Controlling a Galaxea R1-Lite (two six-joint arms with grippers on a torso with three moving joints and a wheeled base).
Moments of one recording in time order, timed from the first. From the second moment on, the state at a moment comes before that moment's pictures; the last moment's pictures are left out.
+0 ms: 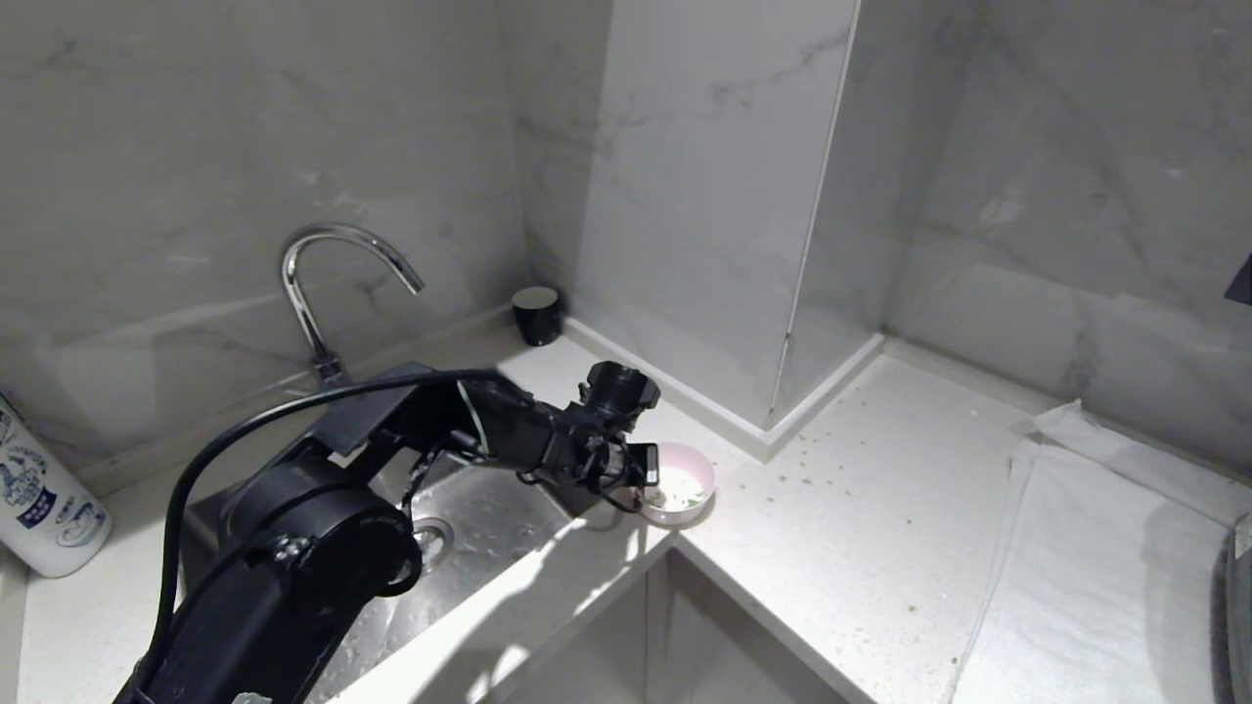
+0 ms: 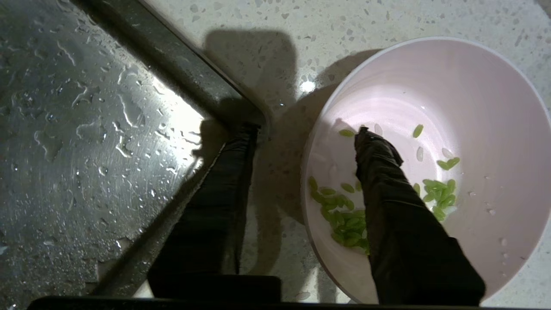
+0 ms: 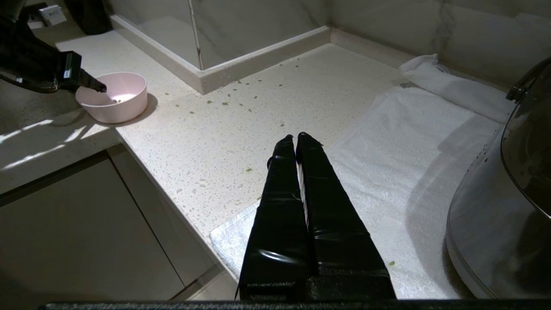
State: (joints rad) left arm -0.61 2.55 -1.80 0.05 0.14 -0.43; right arm 0.00 0.00 0.00 0.00 0.01 -0.02
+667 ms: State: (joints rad) left arm -0.56 2.27 -1.56 0.10 0.13 -0.48; right arm 0.00 0.00 0.00 0.00 0.01 -0.02
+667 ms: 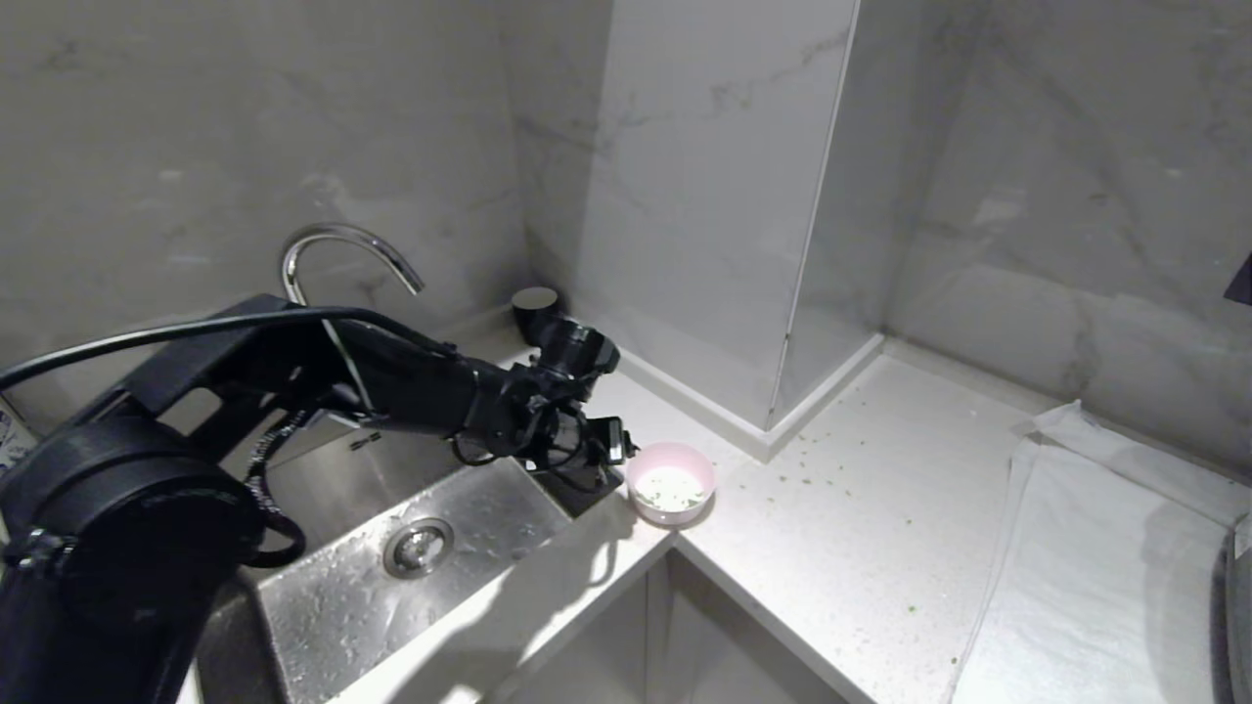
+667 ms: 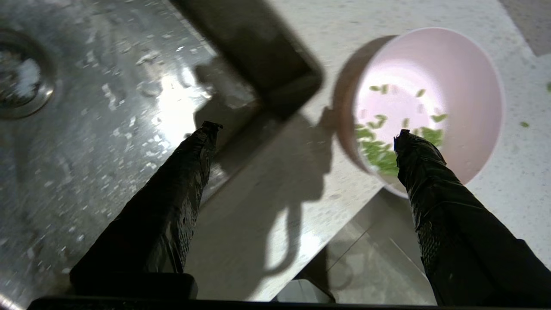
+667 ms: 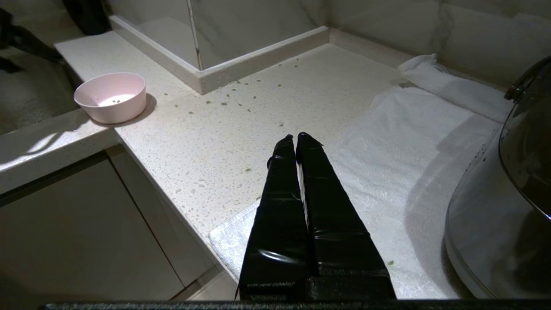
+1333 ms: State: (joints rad) left arm -0.16 1.94 -1.07 -0.18 0.23 -0.54; right arm 0.00 0.00 0.00 0.00 0.01 -0.02
